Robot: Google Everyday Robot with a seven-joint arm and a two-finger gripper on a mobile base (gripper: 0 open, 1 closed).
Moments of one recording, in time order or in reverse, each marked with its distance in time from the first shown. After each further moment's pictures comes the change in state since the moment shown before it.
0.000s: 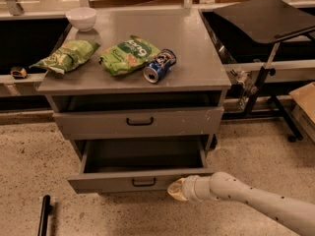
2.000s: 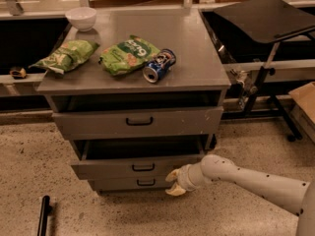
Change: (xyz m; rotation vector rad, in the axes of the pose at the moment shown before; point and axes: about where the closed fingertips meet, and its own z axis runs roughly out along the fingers) arm -0.008 -0.018 0.009 -0.122 0.108 -0.267
